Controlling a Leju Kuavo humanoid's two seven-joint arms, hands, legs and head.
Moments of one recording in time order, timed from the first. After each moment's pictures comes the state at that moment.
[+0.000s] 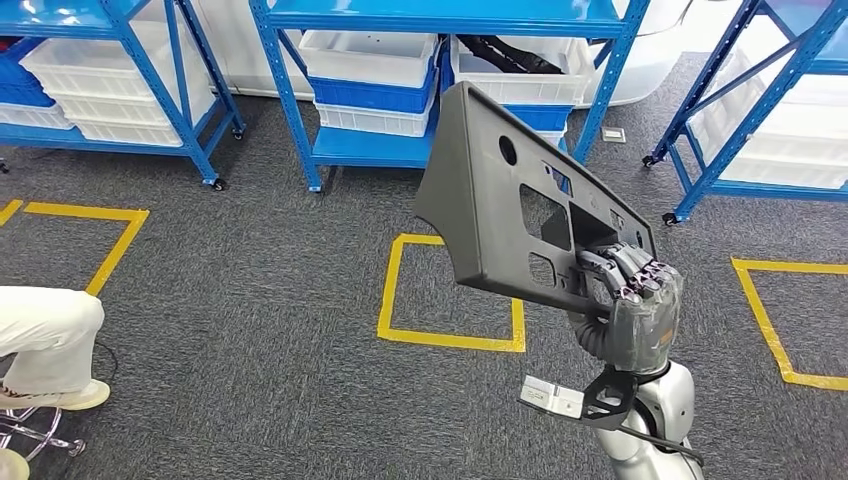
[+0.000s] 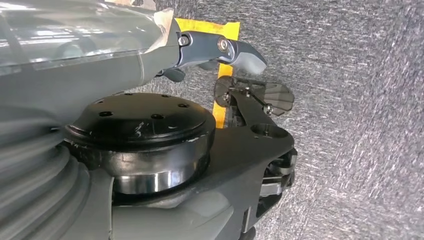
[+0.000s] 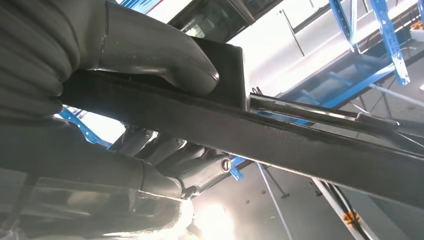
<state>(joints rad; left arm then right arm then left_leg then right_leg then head) -0.05 -0.21 -0.45 -0.20 0.65 0.21 -0.28 -0.17 -0.09 0.28 -1.70 0.91 -0.64 -0.50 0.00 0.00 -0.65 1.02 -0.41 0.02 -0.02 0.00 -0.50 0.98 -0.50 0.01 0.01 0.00</state>
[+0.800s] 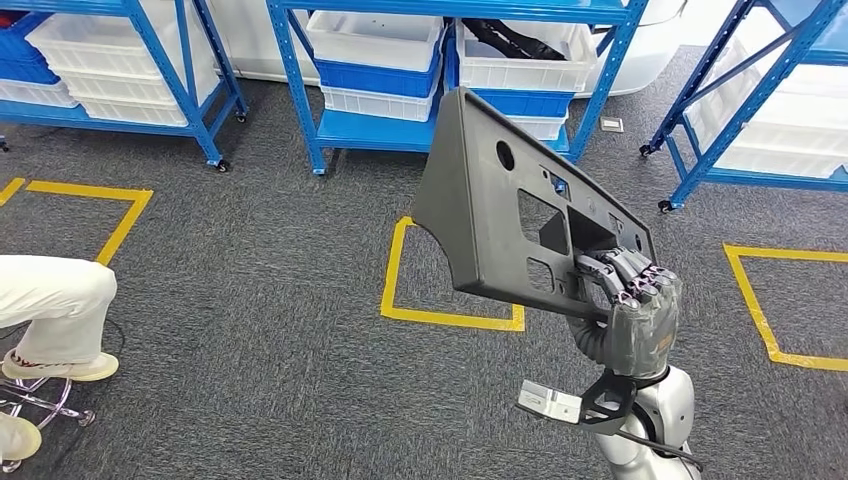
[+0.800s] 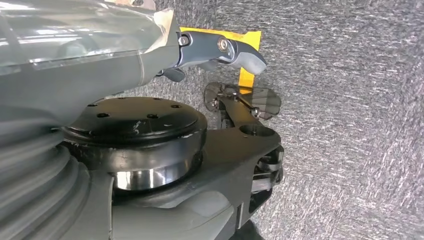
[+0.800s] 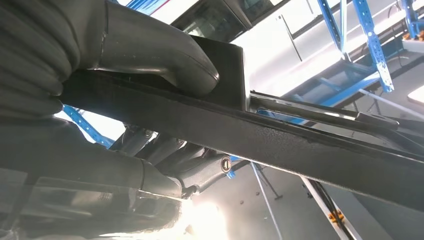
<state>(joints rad) -0.06 -0.21 -0.48 -0.20 0.64 0.23 -0.30 -0.15 -0.09 0.28 -1.71 0.92 -0.64 -0.50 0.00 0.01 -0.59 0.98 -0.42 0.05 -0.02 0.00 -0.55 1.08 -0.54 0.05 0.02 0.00</state>
